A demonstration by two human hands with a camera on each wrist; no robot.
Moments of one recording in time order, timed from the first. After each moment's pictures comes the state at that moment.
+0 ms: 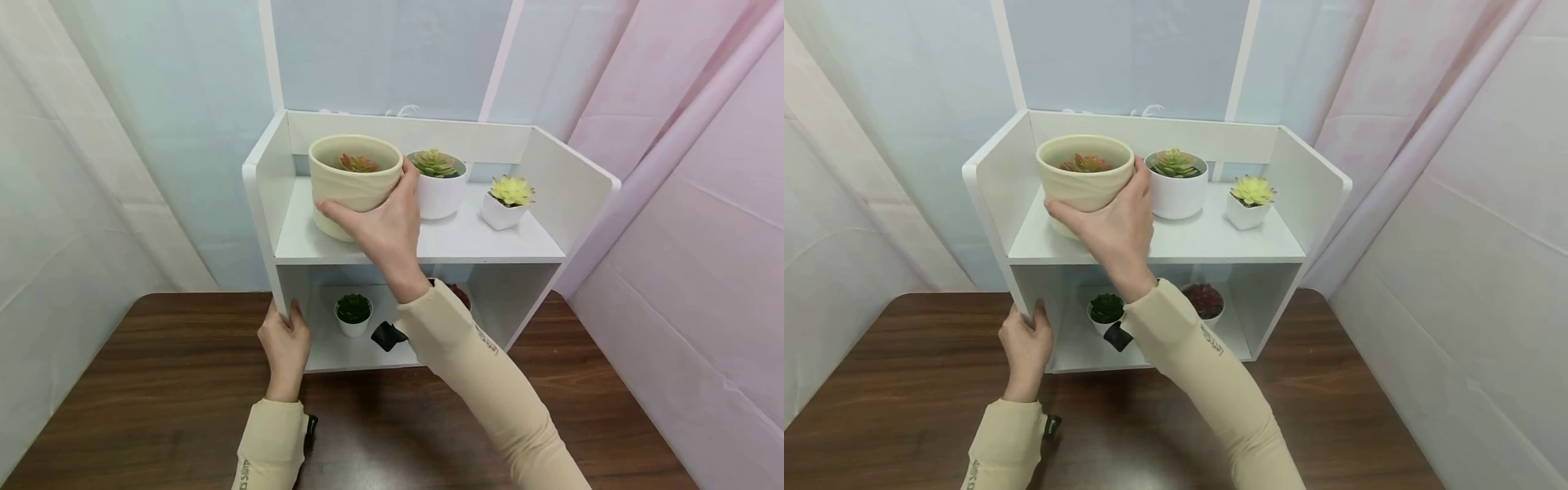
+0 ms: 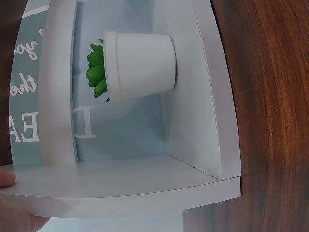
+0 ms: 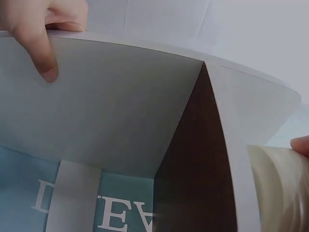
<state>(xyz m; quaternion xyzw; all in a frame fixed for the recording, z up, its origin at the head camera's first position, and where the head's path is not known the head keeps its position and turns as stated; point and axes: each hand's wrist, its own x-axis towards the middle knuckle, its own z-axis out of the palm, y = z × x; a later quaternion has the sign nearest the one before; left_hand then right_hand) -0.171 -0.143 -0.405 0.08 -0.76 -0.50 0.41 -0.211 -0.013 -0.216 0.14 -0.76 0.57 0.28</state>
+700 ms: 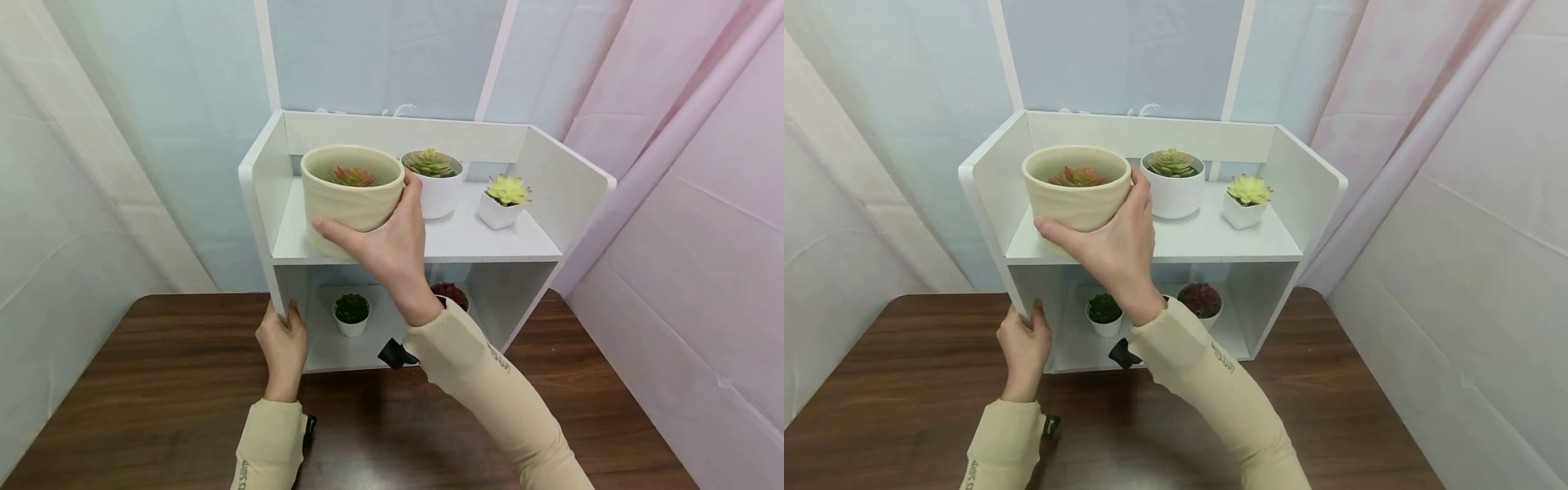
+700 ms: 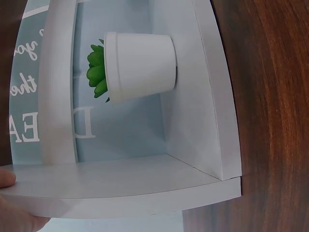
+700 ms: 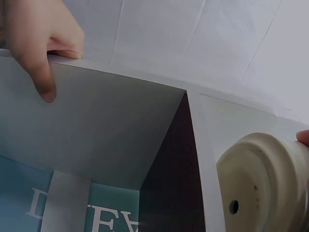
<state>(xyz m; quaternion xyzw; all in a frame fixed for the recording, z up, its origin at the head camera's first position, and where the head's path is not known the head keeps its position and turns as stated) -0.170 -0.144 -0.404 0.08 -0.76 -0.51 0.40 -0.185 -0.002 -0.218 0.19 -0.74 0.59 0.27</state>
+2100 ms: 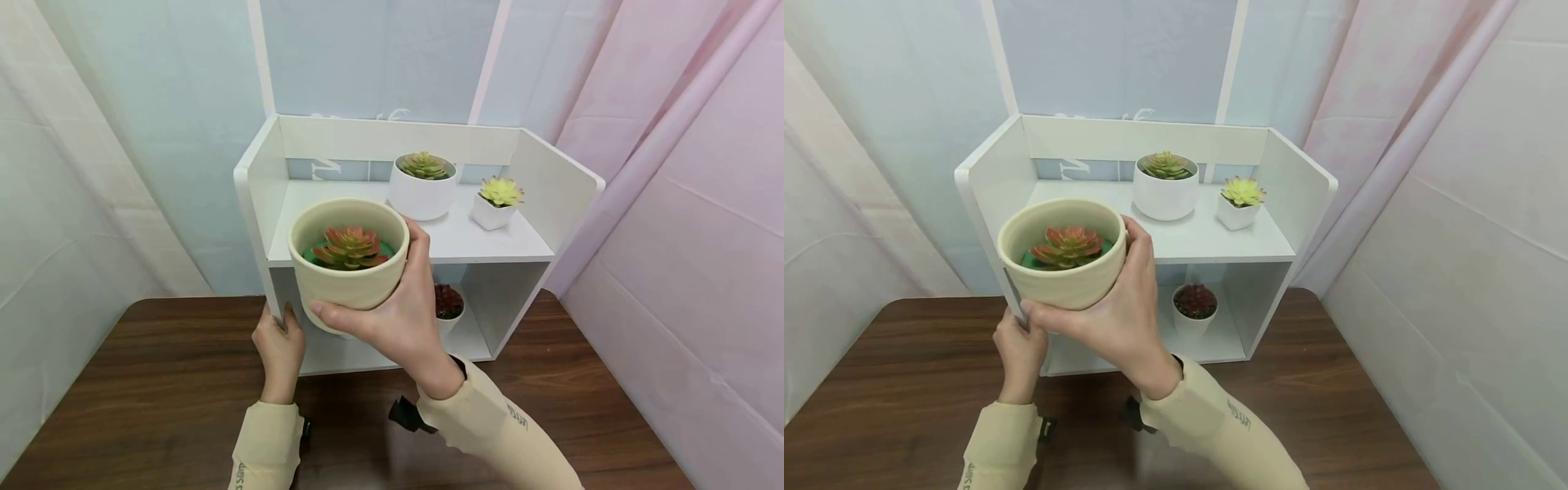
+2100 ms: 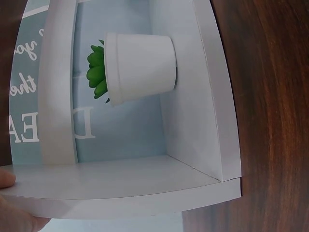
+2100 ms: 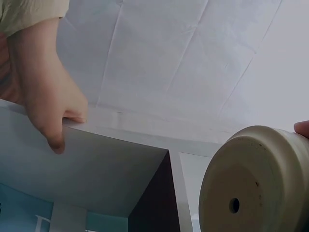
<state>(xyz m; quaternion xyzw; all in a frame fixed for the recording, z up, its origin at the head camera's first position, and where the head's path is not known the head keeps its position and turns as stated) -0.172 -0.143 -0.402 0.10 -0.76 -0.49 0.41 -0.125 0.020 -0.244 0.29 -0.70 0.60 0.25</state>
